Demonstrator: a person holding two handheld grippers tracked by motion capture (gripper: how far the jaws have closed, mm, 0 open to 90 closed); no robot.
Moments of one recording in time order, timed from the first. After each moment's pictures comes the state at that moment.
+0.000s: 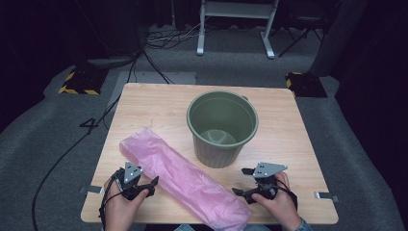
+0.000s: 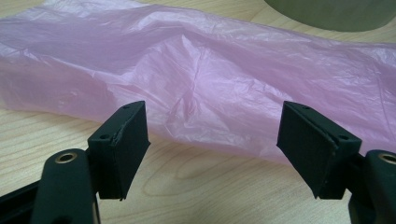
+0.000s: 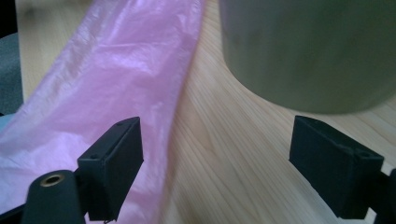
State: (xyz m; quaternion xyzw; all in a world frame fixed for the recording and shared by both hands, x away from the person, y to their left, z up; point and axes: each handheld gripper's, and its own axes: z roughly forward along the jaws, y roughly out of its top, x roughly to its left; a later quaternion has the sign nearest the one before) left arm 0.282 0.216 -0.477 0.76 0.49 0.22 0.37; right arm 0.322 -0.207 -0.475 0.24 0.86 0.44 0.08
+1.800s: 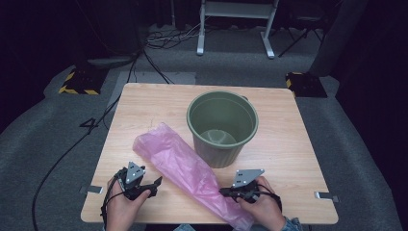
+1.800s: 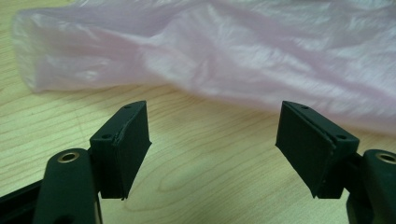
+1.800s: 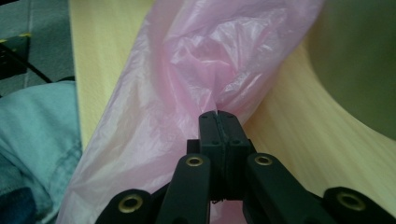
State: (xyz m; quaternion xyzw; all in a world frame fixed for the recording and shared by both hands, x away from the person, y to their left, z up) left arm 0.285 0.211 -0.479 0.77 0.46 0.20 0.39; right arm 0.309 -0.165 -0.475 0.17 0.90 0.39 0.04
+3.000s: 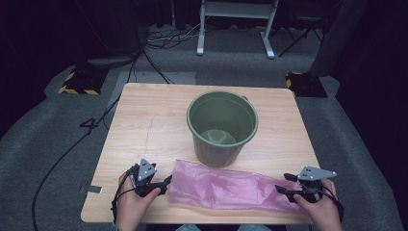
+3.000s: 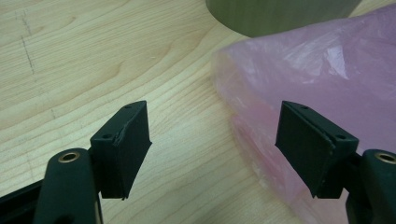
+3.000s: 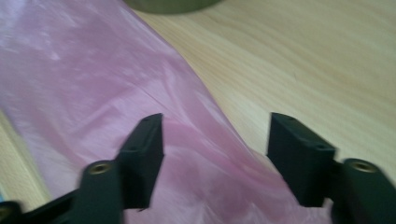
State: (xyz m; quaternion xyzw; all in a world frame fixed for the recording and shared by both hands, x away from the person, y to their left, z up) left arm 0.295 0.187 -0.479 0.79 0.43 0.20 0.39; right arm 0.301 -0.325 -0.461 0.34 0.85 0.37 0.15
